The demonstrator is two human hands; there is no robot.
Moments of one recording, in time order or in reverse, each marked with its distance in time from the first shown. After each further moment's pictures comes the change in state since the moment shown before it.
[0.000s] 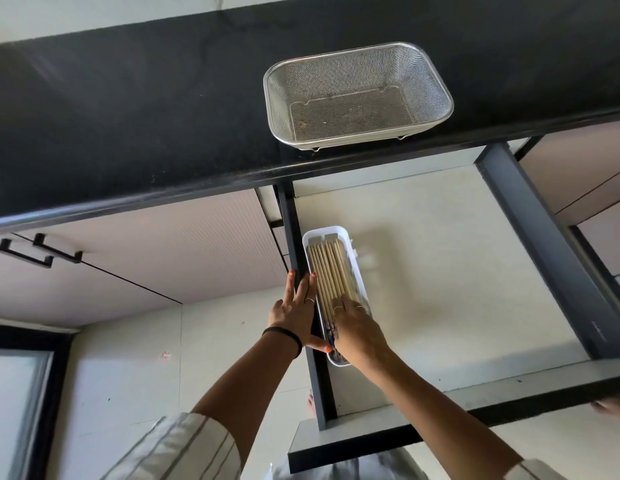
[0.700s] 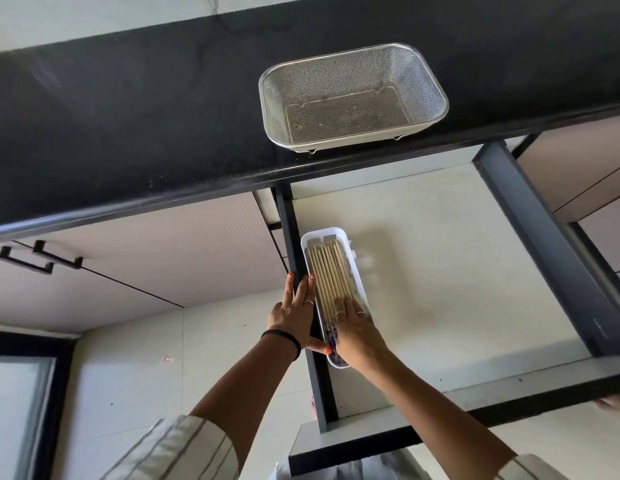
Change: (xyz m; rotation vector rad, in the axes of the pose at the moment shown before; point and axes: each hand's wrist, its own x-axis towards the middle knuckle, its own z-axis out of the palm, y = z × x) left_hand 0.002 -0.001 0.001 0.015 0.001 0.005; right_hand -0.001 0.004 0.010 0.045 -0.060 0.045
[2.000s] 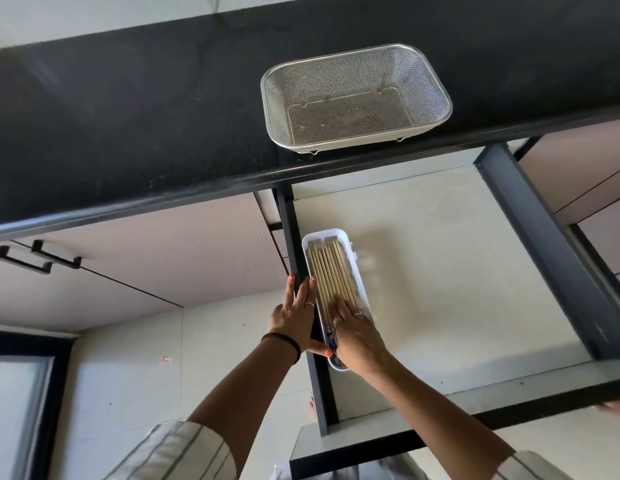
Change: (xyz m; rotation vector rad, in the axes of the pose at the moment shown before) left_hand 0.000 -0.002 0.003 -0.029 0.014 0.003; right_hand 0.003 0.002 0.003 -0.065 -0.026 -0.082
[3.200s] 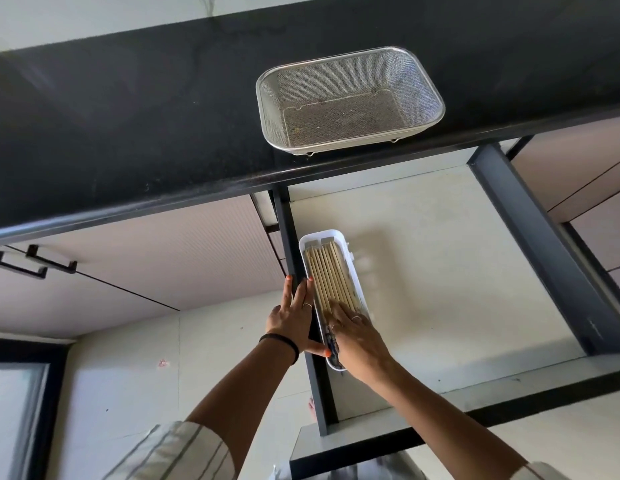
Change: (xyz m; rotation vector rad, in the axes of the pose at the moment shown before) left_hand 0.004 -0.003 0.006 0.000 0.008 0.002; right_hand -0.011 0.003 -0.001 -0.044 0.072 -0.099
